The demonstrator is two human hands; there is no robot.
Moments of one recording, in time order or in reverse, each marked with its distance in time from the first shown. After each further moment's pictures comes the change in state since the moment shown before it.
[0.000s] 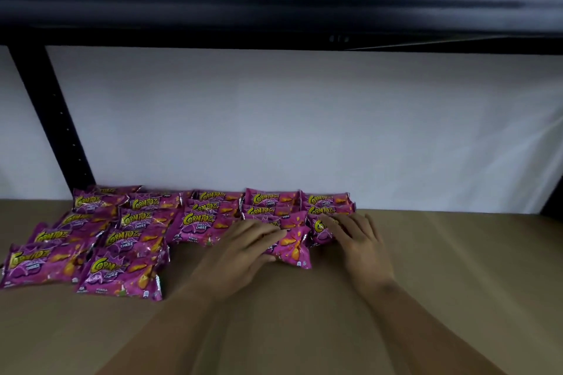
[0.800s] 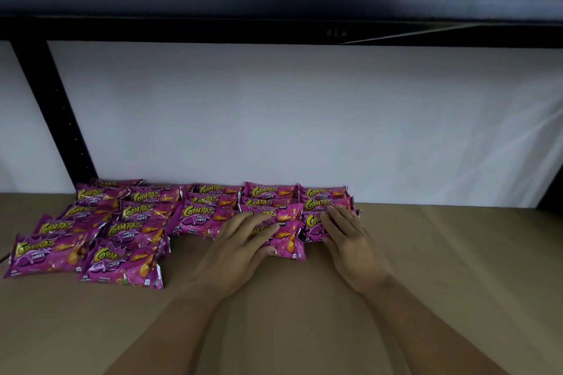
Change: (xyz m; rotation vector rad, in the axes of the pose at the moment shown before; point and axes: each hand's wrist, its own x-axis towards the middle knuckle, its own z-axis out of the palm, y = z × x) left_hand -0.010 0.013 0.007 0.085 -0.015 -0.154; right_hand -0.011 -0.002 0.013 0.099 0.099 -0.054
